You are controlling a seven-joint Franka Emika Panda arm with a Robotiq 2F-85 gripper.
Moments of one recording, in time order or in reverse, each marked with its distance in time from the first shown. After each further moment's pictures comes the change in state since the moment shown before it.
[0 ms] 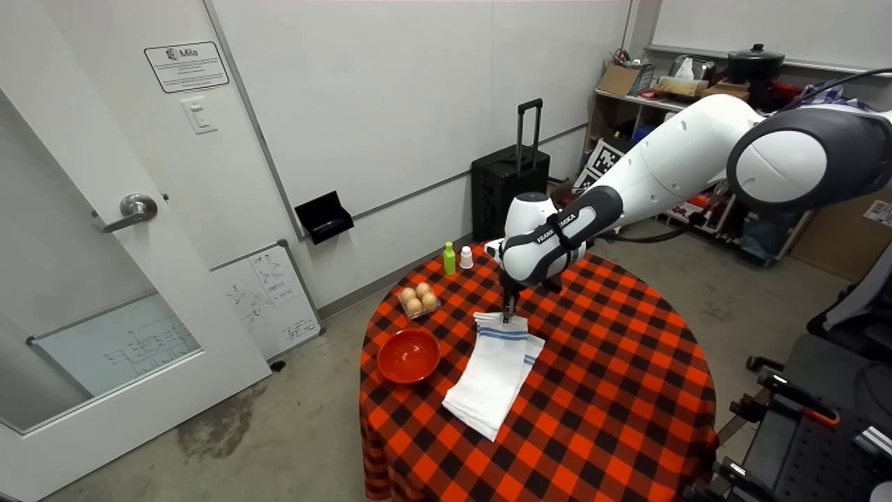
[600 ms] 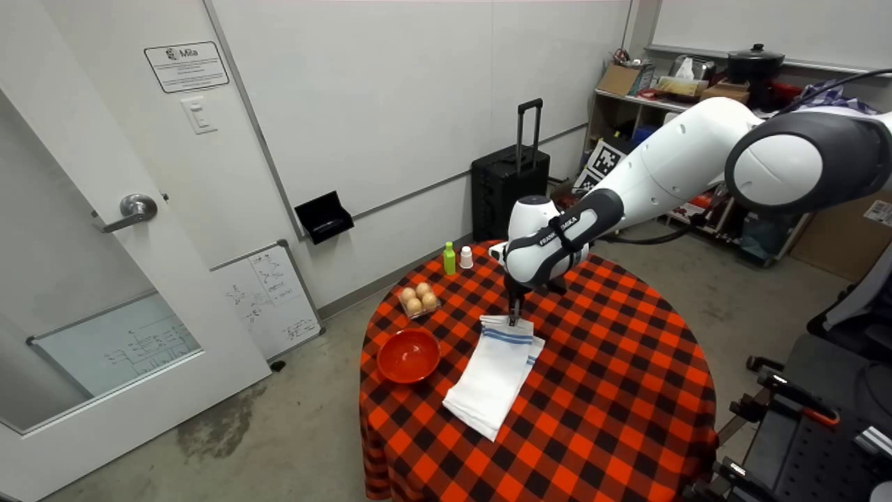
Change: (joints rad) arm 0.000 0.009 -0.018 -0.002 0.000 -0.024 0.007
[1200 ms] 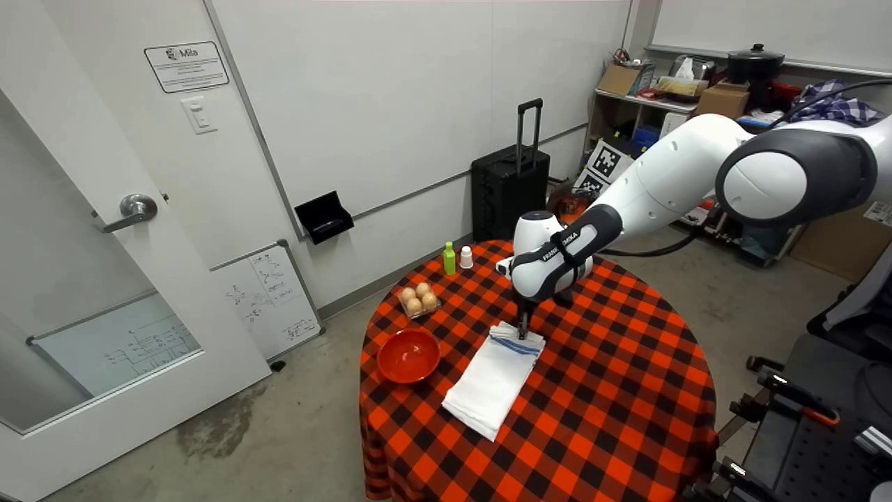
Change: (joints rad) arm 0.009 0.050 -0.026 -0.001 0.000 -0.005 0.028
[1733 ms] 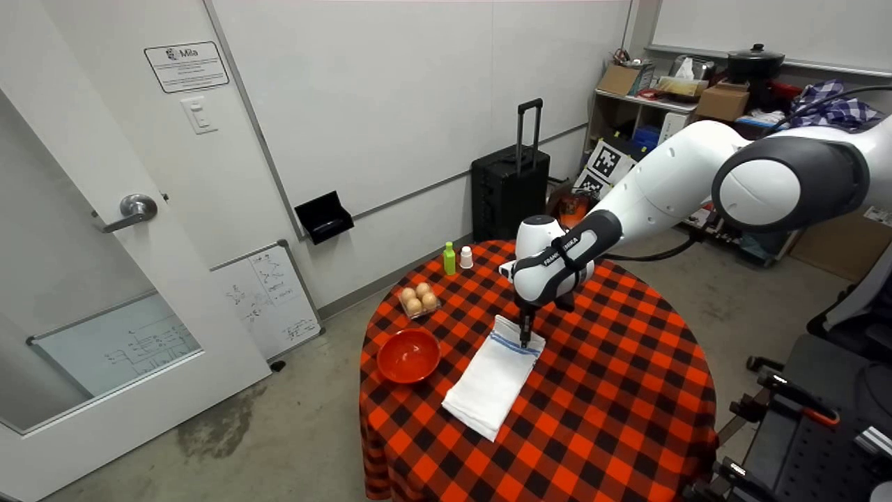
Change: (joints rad) arm 0.000 0.022 -0.009 0.012 0.000 0.006 0.027
